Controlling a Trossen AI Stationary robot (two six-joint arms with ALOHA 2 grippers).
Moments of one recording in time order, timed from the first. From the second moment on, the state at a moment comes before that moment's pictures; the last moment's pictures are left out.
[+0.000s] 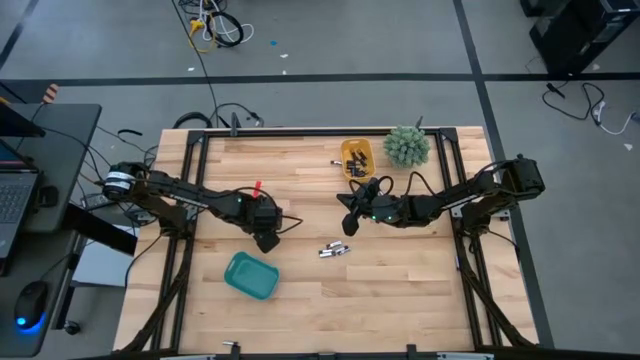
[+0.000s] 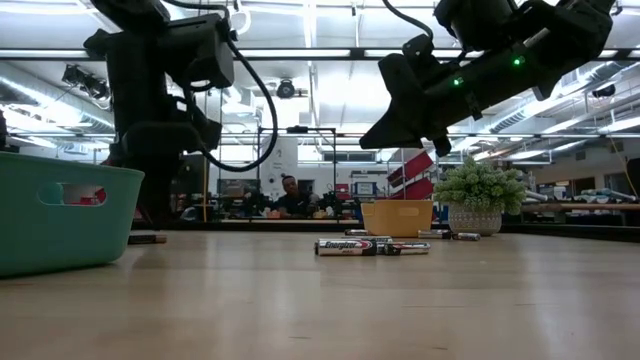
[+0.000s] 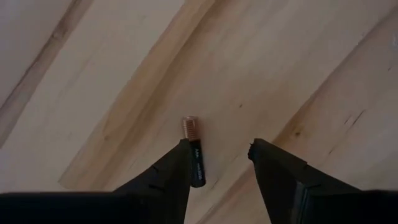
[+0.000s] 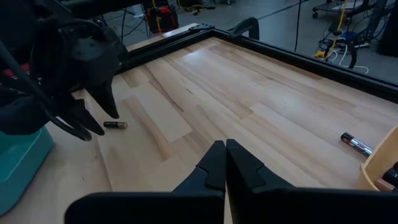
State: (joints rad) left arm -0.07 1.49 0.79 -0.70 -0.14 -0.74; right arm 0.07 1.55 0.60 0.57 0.53 0.40
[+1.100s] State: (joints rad) left arm -0.10 1.49 0.78 -0.72 -0.22 -0.75; right arm 0.07 1.55 0.60 0.57 0.53 0.40
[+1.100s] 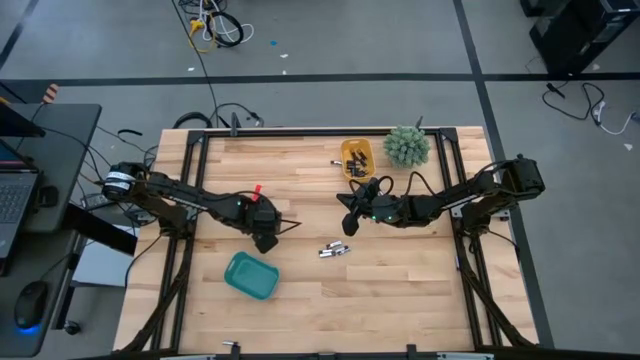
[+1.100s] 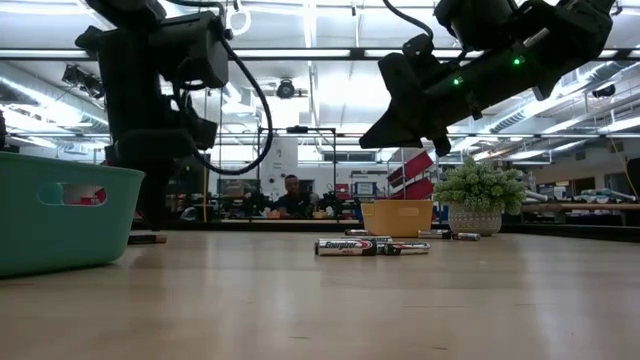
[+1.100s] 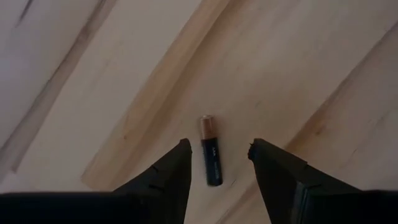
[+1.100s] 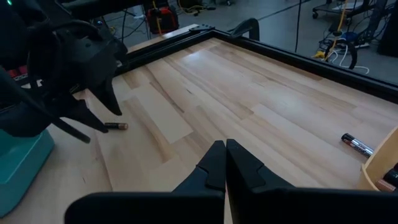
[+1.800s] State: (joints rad) left arm -0.09 1.48 0.64 -0.57 -0.19 -0.74; right arm 0.07 1.55 0.60 0.58 0.53 0.40
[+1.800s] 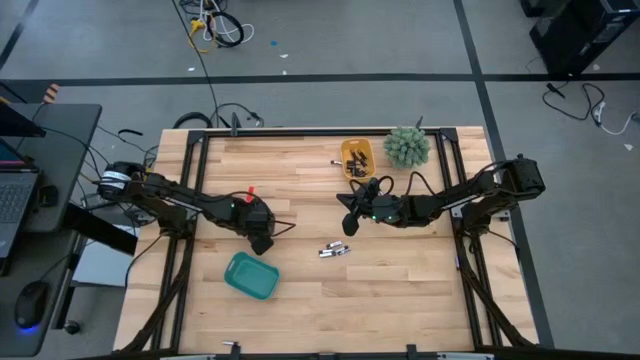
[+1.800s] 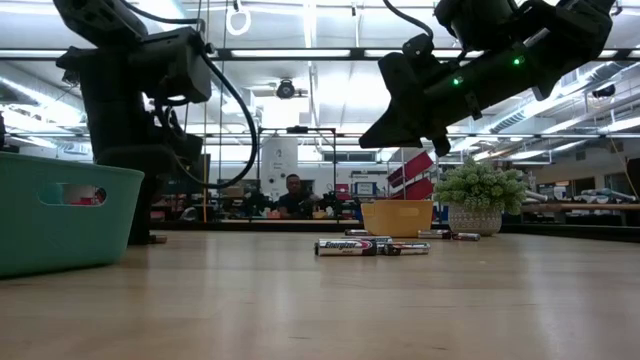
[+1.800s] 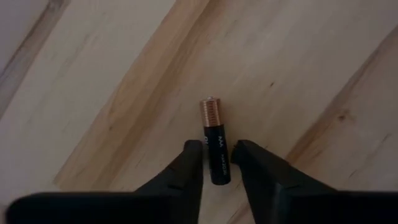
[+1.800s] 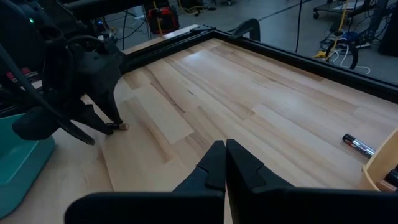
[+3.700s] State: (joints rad) left arm -0.09 1.49 0.76 -0.34 -0.32 -0.52; right arm 0.07 1.55 0.60 0.57 0.49 0.39
